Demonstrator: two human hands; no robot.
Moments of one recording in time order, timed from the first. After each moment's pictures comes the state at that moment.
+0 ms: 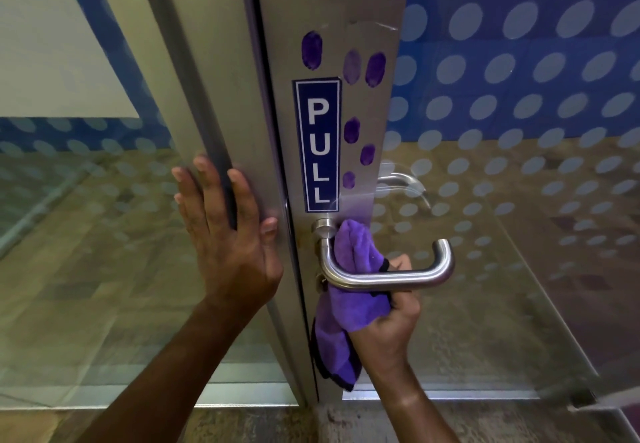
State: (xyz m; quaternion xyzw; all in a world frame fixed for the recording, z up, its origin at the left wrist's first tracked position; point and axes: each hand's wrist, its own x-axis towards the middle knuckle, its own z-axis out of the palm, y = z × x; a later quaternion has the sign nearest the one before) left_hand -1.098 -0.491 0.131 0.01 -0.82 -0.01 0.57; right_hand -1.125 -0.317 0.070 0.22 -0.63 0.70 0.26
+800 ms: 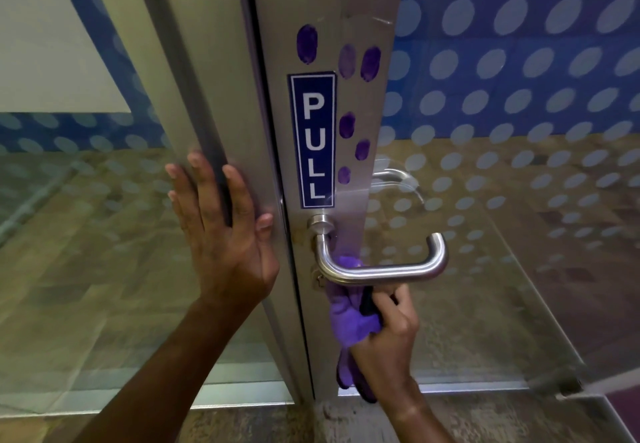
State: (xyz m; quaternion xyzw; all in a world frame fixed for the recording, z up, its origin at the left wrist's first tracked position) left_hand -1.097 -0.492 0.131 0.01 -0.82 -0.02 0.57; right_hand -1.112 -0.297 0.034 0.19 -0.76 0.56 0.27
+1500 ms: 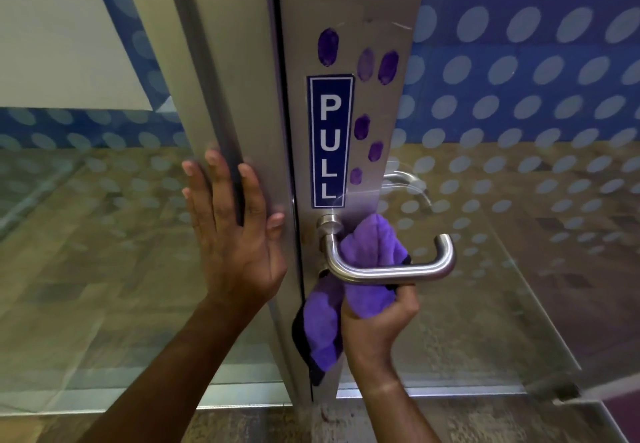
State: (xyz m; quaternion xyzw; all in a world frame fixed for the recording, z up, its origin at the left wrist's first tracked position) left_hand -1.093 -0.490 0.132 0.01 -0.83 -0.04 0.56; right_hand -1.109 -0.341 0.076 0.04 -0.62 0.74 0.27
